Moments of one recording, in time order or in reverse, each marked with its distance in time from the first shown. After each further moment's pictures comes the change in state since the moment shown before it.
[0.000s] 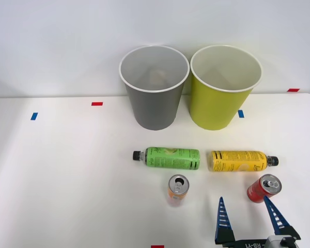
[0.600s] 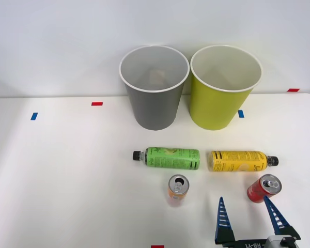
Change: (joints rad) arm 0.000 0.000 0.000 0.000 0.000 0.000 0.000
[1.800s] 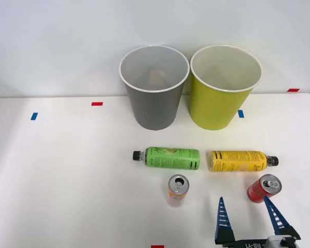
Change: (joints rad) arm 0.000 0.000 0.000 0.000 0.000 0.000 0.000
